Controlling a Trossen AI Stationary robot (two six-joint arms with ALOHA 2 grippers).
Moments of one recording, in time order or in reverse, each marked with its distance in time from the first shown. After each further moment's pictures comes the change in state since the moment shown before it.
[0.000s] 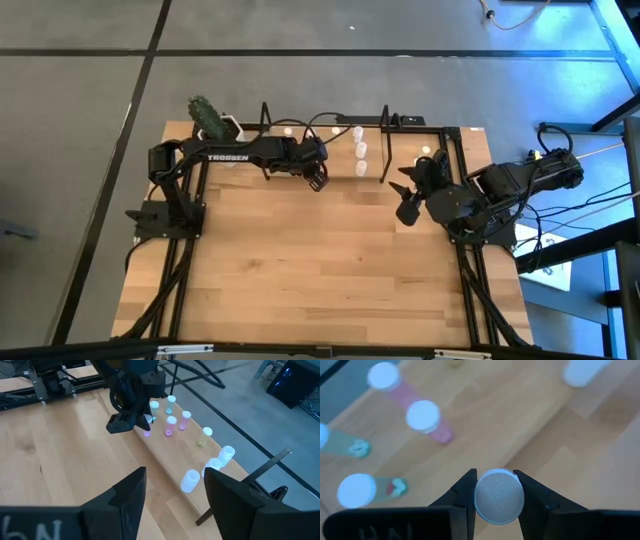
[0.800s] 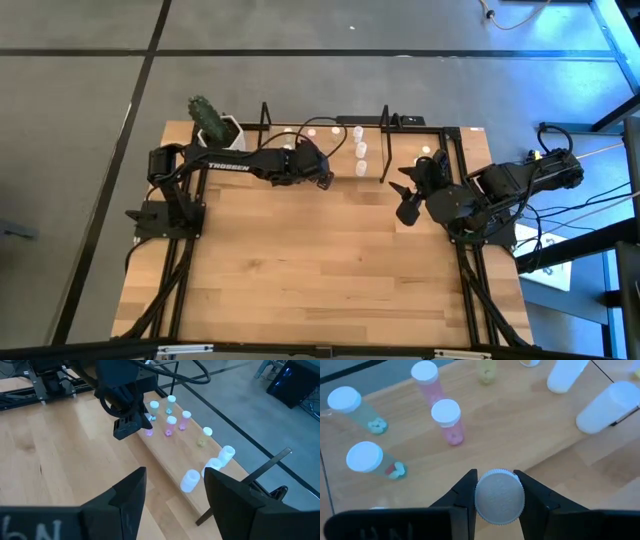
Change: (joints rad) left arm -0.089 0.000 -0.037 0.060 -0.228 -0.349; right arm 0.000 0.000 0.000 0.000 -0.001 0.000
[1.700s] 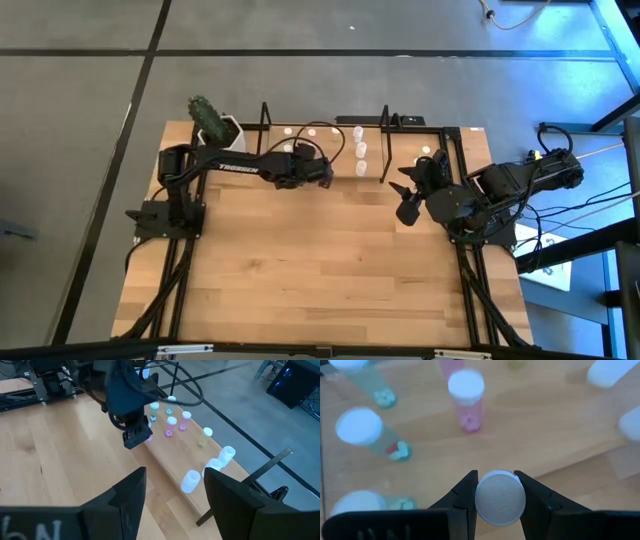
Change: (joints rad) left arm 0.004 0.081 0.002 -0.027 -0.044 -0.170; right arm 0.000 0.000 0.000 0.004 0.001 0.000
